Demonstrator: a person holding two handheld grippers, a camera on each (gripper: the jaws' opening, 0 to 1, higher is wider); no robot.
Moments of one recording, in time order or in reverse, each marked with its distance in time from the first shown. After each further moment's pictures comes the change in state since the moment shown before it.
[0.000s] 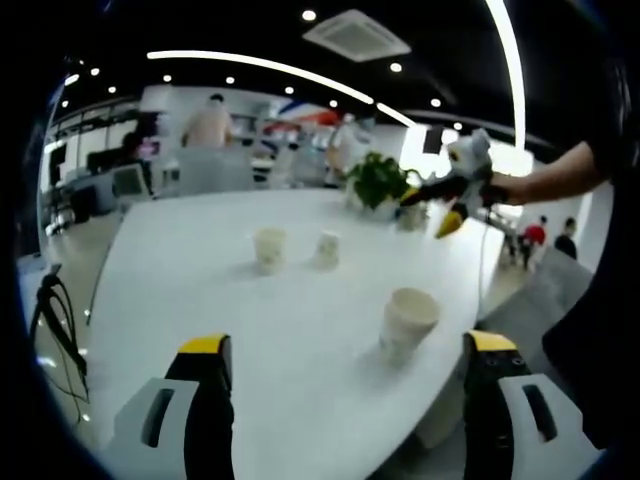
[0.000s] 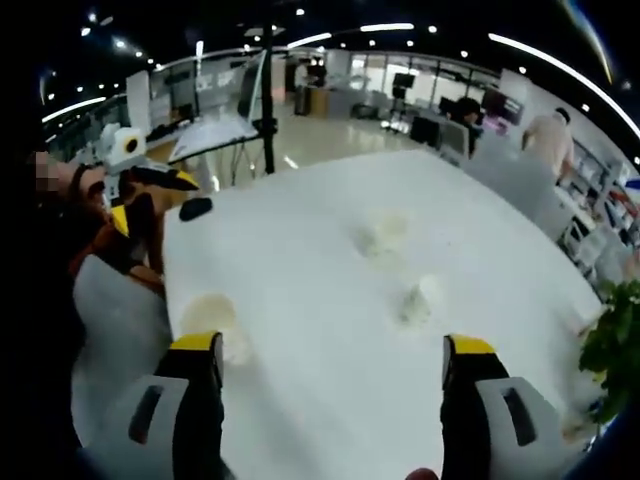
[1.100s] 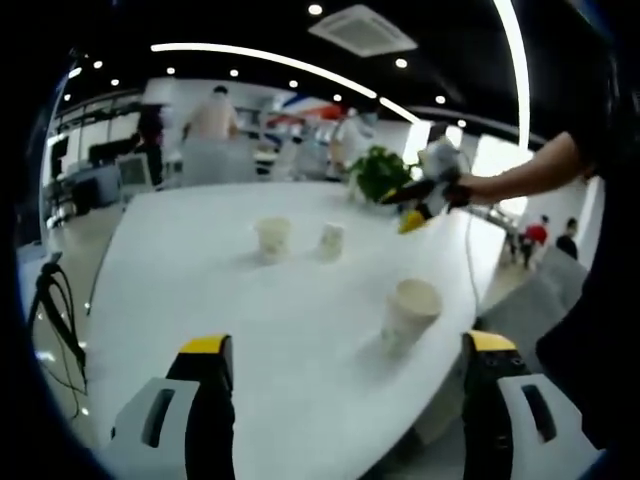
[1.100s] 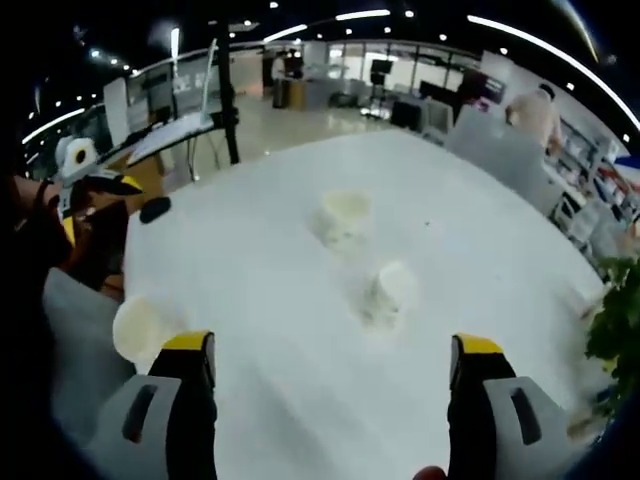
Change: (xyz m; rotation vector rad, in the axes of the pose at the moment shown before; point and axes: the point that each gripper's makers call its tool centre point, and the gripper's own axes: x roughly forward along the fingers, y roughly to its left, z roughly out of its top) left arm 0.001 0.007 -0.008 -0.019 0.031 0.002; right arm 0.056 -0.075 -0.017 0.115 0.031 -0.042
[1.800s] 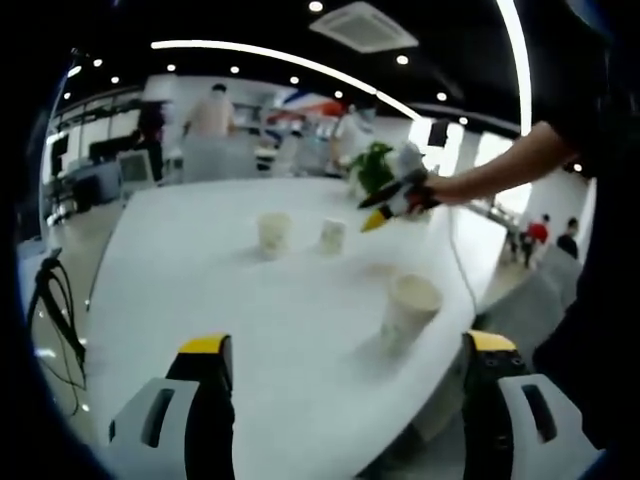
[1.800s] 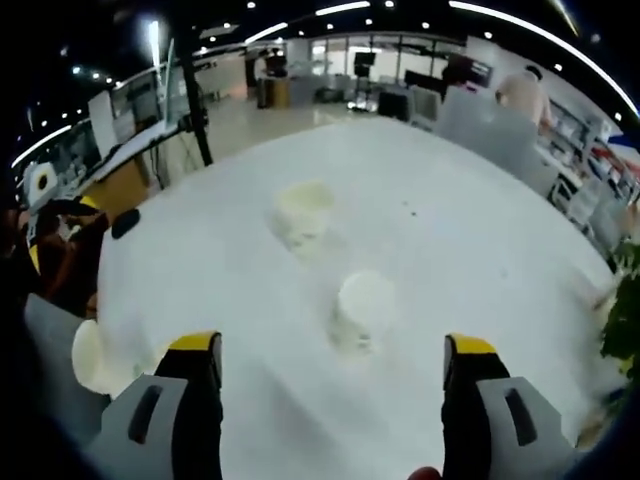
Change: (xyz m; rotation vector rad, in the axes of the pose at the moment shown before) left arm 0.001 -0.001 -0.006 -0.011 0.015 0.011; right arm 0.059 -0.038 0.002 0.053 0.029 -0.014
